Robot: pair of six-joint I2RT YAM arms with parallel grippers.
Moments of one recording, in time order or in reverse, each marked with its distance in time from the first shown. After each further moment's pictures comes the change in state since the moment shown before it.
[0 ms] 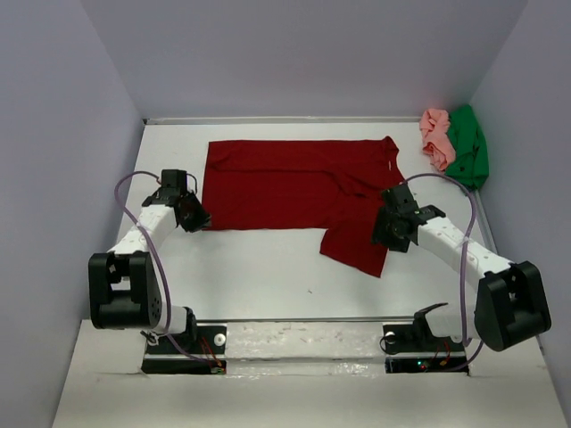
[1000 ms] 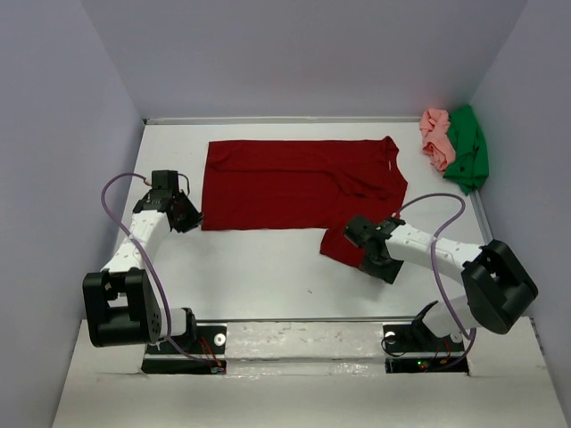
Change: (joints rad) left arm 0.066 -0.101 -0.013 -0.059 -0.057 -0.024; right arm 0.362 0.125 -0.044 -0.317 0.225 0.673
